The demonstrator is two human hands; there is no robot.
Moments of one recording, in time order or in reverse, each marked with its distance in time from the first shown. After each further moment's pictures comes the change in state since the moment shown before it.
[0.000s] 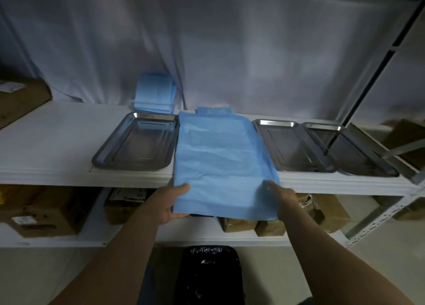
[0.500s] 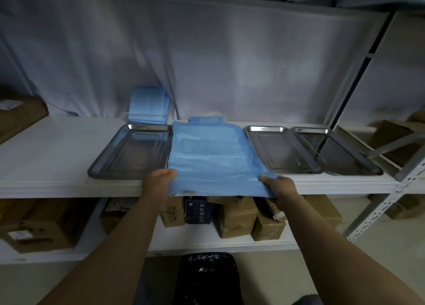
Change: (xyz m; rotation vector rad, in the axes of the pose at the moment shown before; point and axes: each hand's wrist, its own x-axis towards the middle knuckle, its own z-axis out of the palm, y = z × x) left_hand -0.012 0.036 0.025 0.070 0.336 0.352; right_hand -0.021 -0.032 -0.025 0.127 -0.129 -0.095
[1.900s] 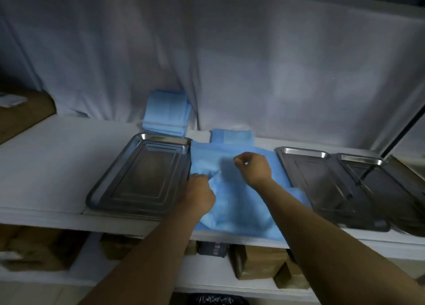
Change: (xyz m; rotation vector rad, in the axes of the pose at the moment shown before) left_hand 0.104 0.026 0.049 1.159 -0.055 0.377; right_hand 0.091 -0.082 0.172 -0.812 -0.066 -0.624
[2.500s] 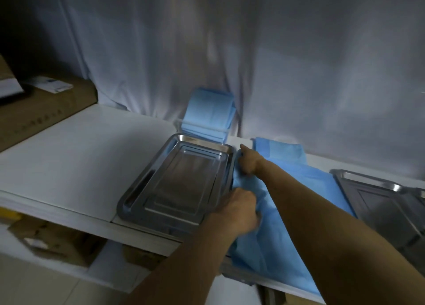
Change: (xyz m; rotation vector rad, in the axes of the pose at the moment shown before) left_hand 0.041 -0.022 0.002 0.053 -0.262 0.163; right_hand 0.105 -0.079 0.099 -0.188 -0.425 -0.075
